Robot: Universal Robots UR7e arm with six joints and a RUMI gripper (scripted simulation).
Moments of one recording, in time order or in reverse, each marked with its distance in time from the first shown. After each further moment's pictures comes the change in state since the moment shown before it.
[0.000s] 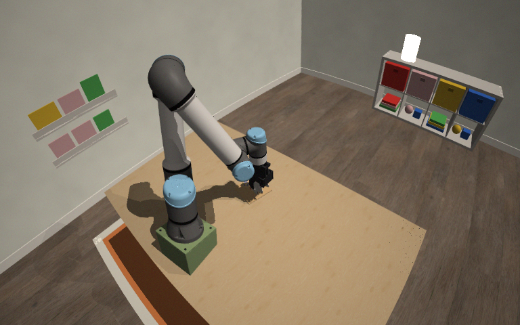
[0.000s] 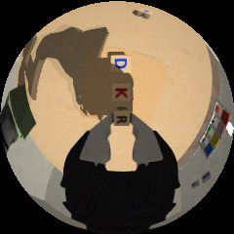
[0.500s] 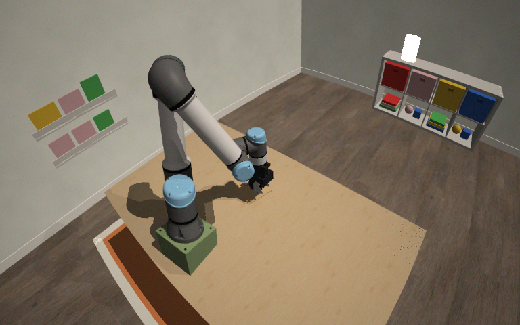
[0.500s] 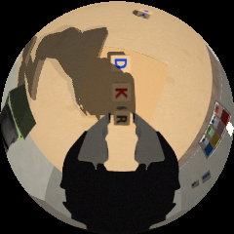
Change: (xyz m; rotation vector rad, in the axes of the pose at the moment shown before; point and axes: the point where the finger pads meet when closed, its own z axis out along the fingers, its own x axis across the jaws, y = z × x) arm 0.000 0.000 0.000 0.000 0.000 0.000
